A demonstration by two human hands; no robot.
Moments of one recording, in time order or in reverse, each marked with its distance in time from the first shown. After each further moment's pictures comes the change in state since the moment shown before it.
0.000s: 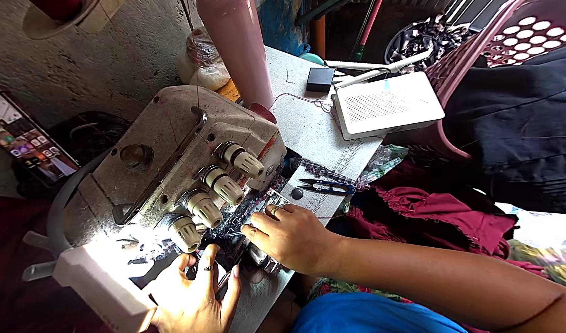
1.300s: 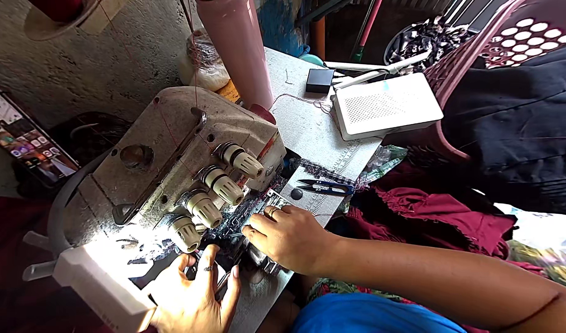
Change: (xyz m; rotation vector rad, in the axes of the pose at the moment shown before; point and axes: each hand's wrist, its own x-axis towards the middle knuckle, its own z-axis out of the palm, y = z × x) left_hand -0.001 0.000 0.000 0.013 0.007 0.005; right_hand -0.001 -0.001 0.001 0.013 -0.033 0.008
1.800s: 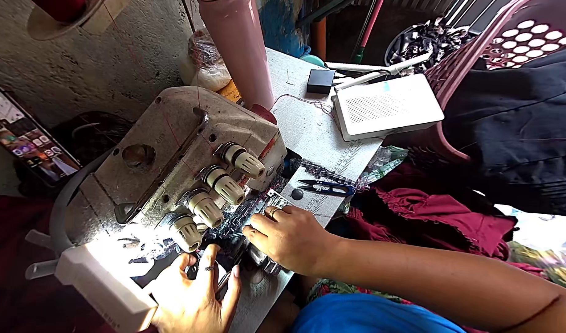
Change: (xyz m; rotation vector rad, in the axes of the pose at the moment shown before) left_hand 0.000 0.000 0.000 0.008 0.003 0.003; right_hand 0.000 -0.001 0.000 0.001 0.009 0.004
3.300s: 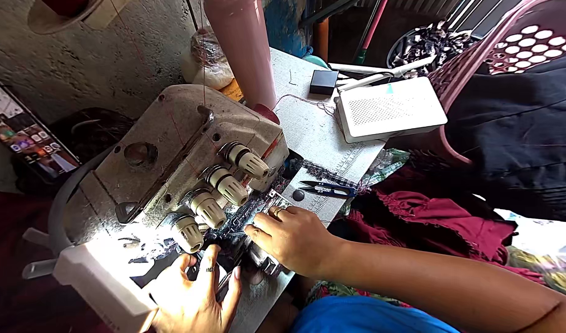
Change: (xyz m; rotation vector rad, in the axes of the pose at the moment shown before) left_hand -0.001 -0.001 0.000 0.004 0.004 0.013; right_hand 0.000 0.001 -0.001 -0.010 0.015 0.018
